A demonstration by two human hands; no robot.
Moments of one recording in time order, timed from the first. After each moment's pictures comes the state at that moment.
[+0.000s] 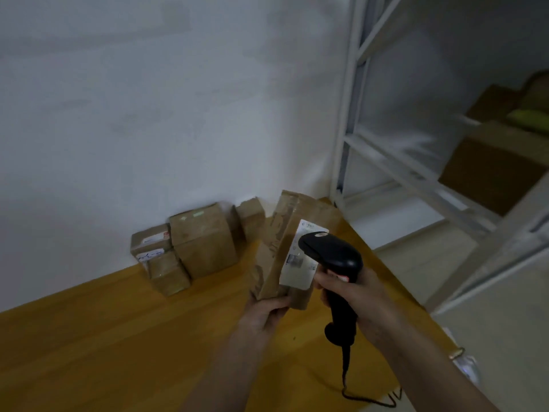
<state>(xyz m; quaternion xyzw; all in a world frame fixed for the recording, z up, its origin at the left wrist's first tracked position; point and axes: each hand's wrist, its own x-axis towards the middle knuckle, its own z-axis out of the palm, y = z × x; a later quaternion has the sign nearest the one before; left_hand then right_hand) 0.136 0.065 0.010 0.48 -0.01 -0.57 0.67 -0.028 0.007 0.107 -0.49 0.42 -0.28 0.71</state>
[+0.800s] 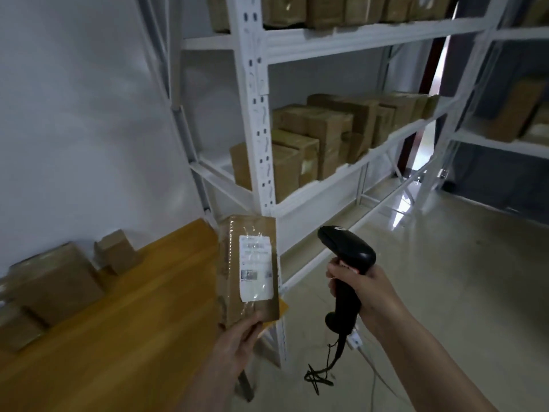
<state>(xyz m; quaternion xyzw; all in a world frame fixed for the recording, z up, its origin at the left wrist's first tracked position) -0.185 0.069 0.015 0.53 -0.02 -0.61 0.59 -0.409 0.037 0.128 -0.37 0.46 -0.49 0.64</state>
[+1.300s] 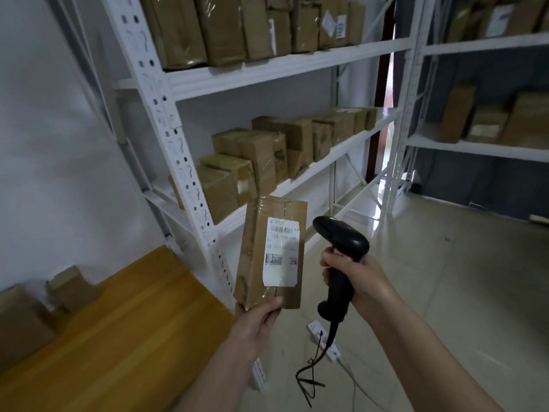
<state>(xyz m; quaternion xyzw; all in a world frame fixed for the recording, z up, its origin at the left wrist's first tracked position) -0.348 0.027 0.050 0.47 -0.15 -0.65 0.58 -0.543 0.029 0.154 -0.34 0.44 -0.54 0.63</state>
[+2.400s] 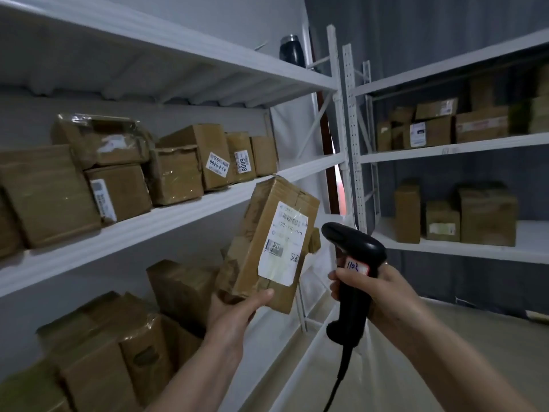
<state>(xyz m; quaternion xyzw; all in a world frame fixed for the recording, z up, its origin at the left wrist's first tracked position) -0.583 -0.360 0.255 0.45 -0.42 -0.50 0.61 -0.811 -0.305 0.287 -0.43 0.34 -0.63 0.55</state>
